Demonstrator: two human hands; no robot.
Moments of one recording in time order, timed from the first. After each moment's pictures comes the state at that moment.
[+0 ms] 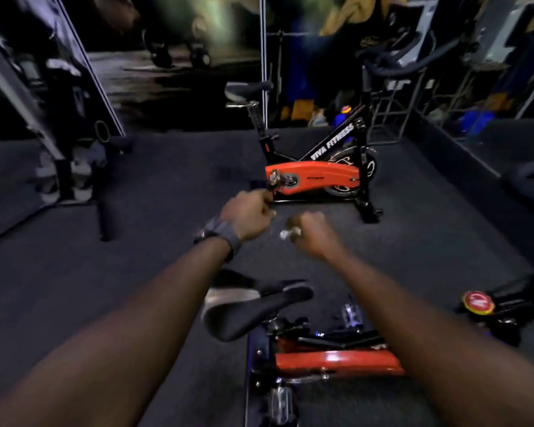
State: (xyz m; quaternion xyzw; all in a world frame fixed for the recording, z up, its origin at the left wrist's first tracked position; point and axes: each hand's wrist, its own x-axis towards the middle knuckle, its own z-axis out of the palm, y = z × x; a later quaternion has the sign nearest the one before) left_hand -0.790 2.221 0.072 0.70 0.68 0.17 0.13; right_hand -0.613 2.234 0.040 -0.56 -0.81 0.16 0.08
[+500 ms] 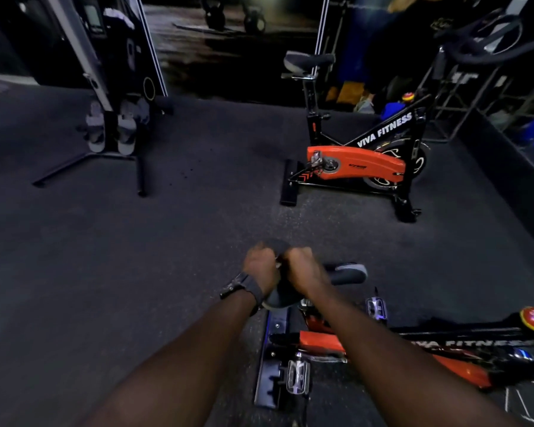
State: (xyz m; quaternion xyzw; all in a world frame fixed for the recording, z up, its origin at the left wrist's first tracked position) left_hand -0.857 2.105 -0.075 0.61 0.76 0.11 0.20; right_hand -0.736 2.139 -0.060 -0.51 -0.84 0.19 0.01
